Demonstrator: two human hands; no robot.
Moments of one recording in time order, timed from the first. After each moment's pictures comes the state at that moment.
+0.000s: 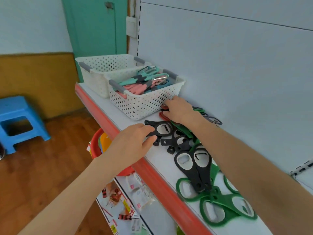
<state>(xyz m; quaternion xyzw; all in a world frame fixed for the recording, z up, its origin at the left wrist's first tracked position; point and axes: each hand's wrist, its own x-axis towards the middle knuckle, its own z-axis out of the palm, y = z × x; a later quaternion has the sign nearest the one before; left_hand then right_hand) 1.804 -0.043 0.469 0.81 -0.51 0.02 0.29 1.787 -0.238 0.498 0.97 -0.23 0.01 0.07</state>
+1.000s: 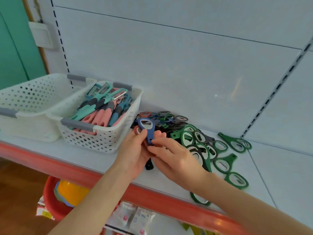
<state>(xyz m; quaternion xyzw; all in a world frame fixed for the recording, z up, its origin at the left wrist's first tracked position) 1.841 -0.099 0.488 0.35 -0.21 -0.62 0.67 1.710 -0.138 0.461 0.91 -0.15 0.38 0.04</state>
